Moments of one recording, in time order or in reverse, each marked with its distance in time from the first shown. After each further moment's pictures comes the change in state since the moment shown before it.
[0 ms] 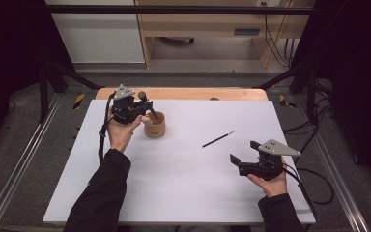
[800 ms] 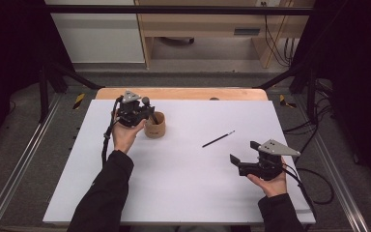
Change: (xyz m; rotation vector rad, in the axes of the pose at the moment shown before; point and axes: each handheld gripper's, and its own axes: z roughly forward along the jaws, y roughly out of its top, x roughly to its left) left arm 0.002 -0.018 0.022 0.074 0.027 0.016; right arm 0.001 0.000 0.001 0.005 -0.002 0.001
